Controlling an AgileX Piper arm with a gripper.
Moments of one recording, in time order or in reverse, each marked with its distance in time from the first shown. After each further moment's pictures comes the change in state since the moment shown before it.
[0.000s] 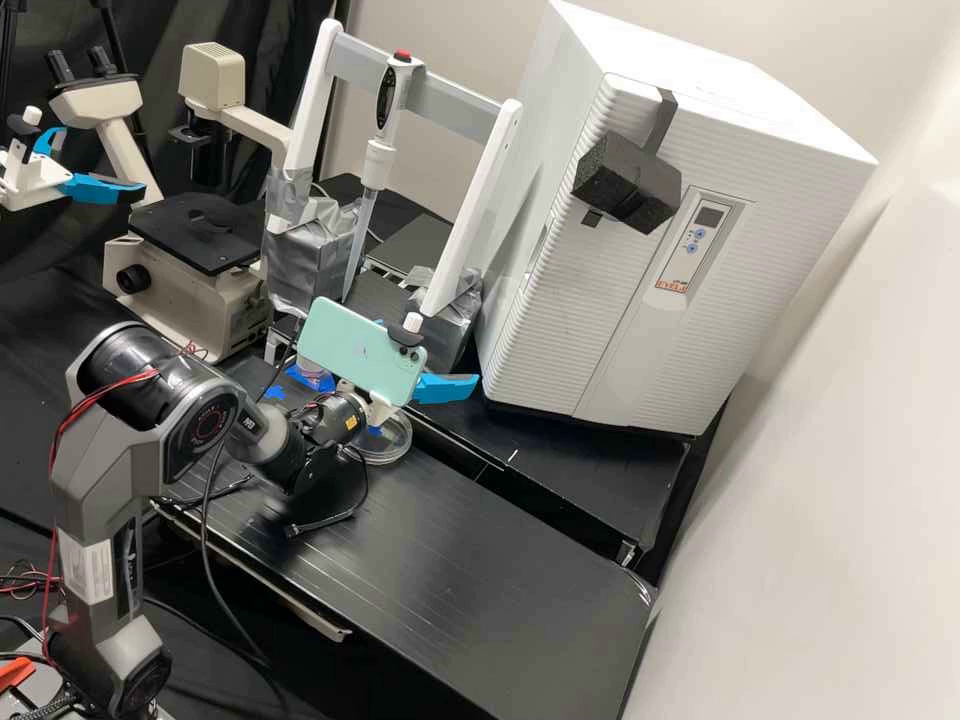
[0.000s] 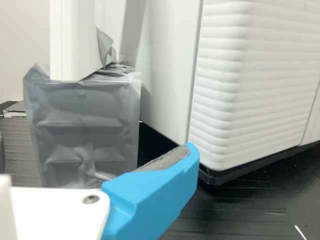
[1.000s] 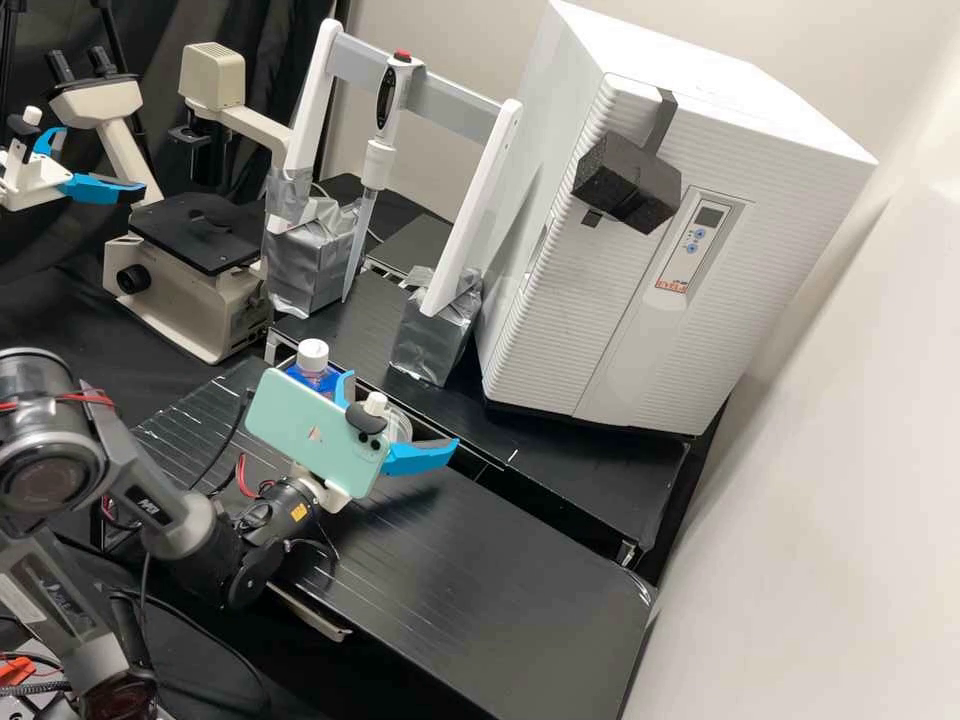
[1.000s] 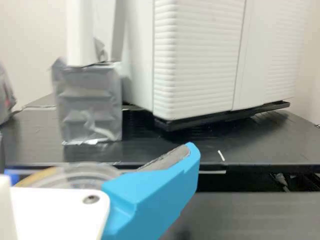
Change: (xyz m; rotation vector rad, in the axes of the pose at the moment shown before) arm -0.130 0.014 0.038 0.022 0.034 0.038
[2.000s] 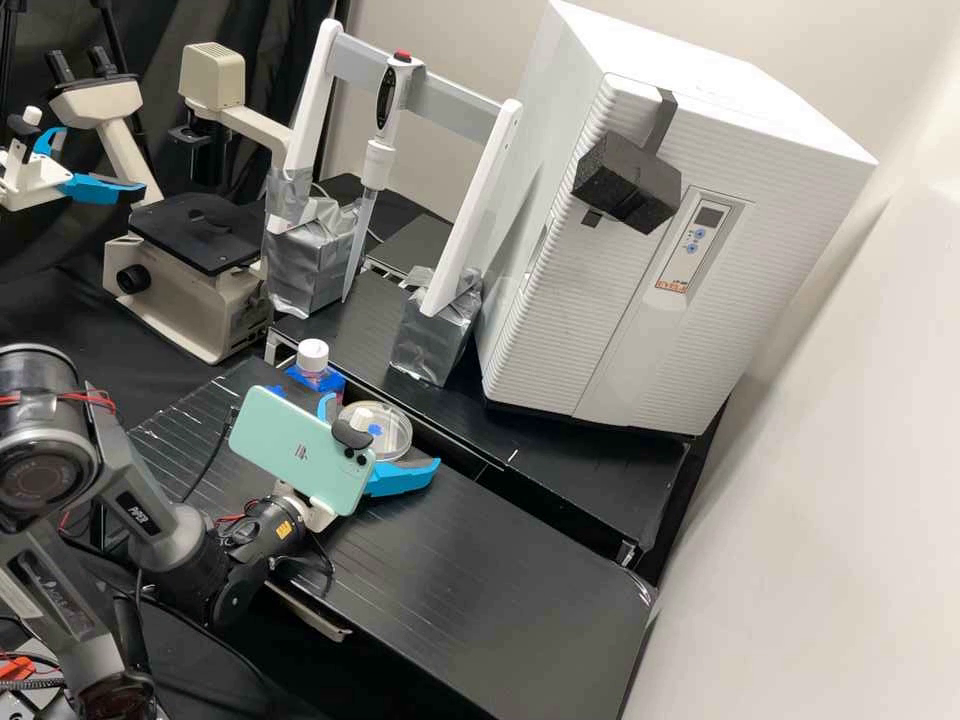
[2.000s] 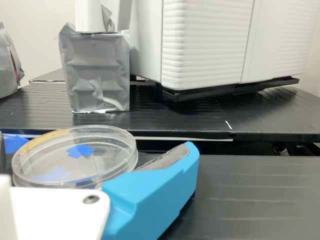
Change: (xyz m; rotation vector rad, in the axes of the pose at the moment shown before) arm -0.010 -0.010 0.009 -0.001 -0.037 -0.057
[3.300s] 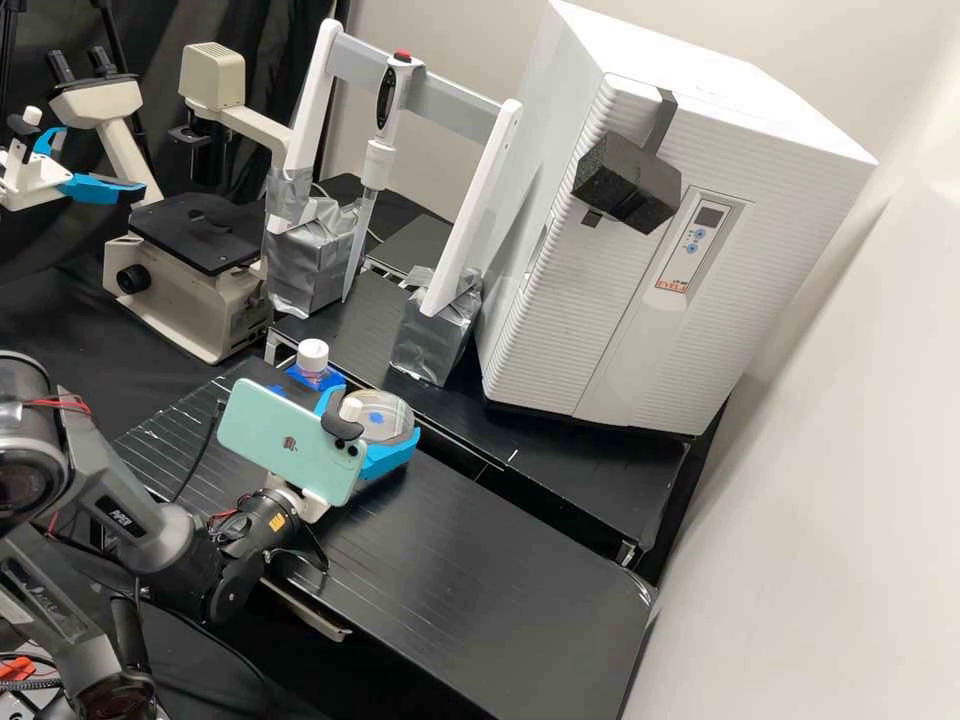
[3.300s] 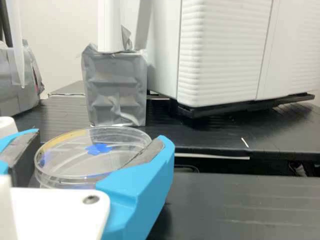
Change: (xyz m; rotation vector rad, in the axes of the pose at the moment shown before) arm -0.003 0.001 -0.011 0.002 0.064 -0.004
